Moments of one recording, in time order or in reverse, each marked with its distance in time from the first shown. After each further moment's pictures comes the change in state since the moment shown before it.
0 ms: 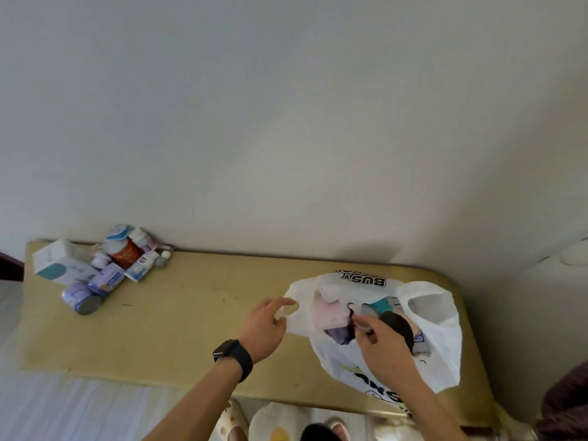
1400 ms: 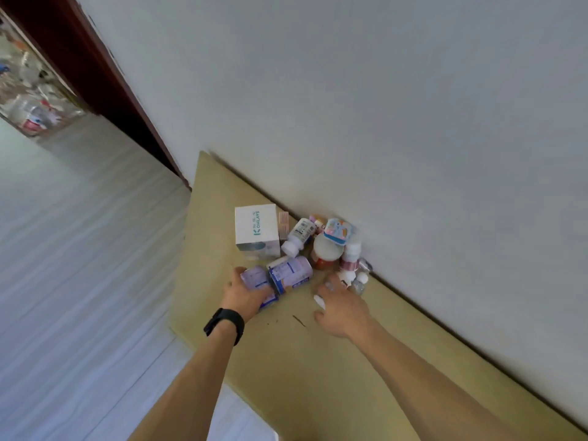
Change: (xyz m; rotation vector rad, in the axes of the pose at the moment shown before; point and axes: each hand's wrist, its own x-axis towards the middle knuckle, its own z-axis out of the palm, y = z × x) left_hand 0.082 -0.506 -0.303 -0.656 0.384 -0.883; right_hand 0.245 -0.357 0.526 -1.028 -0.574 -0.528
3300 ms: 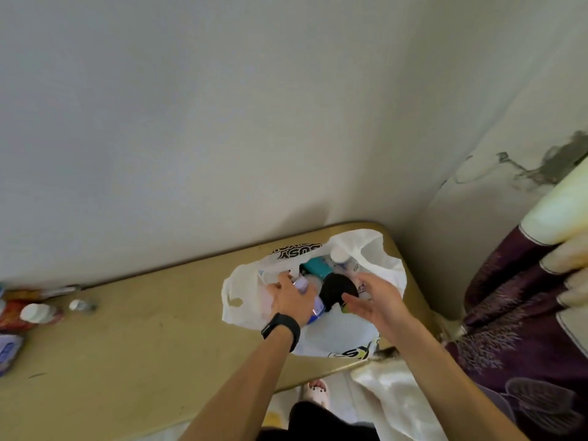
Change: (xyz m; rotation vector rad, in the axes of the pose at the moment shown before) left_hand -0.524 -0.025 0.533 0.629 -0.459 0.544; right_hand -0.629 0.375 0.149 2.219 0.799 0.930
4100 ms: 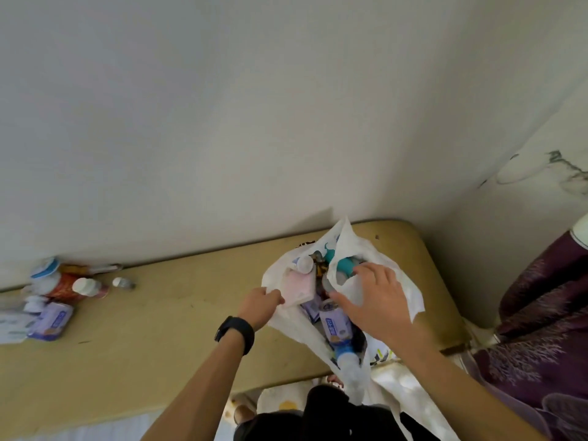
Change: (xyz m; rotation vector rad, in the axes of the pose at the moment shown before) left_hand -0.012 -0.047 -0.107 0.017 -0.090 -0.120; right_hand 0.033 0.048 0.016 -1.451 0.177 -0.874
